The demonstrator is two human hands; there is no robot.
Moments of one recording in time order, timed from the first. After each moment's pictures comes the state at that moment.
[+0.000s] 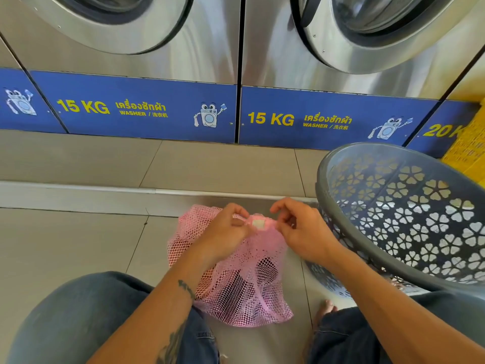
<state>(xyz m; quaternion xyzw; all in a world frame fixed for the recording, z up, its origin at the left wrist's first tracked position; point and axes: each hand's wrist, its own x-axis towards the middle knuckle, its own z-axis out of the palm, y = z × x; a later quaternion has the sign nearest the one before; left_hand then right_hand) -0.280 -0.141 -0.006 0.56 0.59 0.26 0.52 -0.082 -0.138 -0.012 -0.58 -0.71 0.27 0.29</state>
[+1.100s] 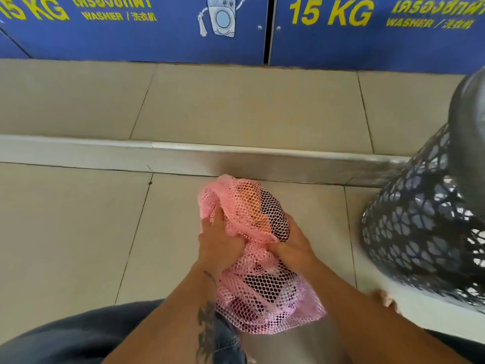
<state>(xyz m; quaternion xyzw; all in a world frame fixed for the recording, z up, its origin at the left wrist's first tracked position) -0.327 -0.080 -0.250 0.51 0.77 0.11 0.37 -0.151 -0.086 -0.250 -0.67 -0.42 0.57 0.20</state>
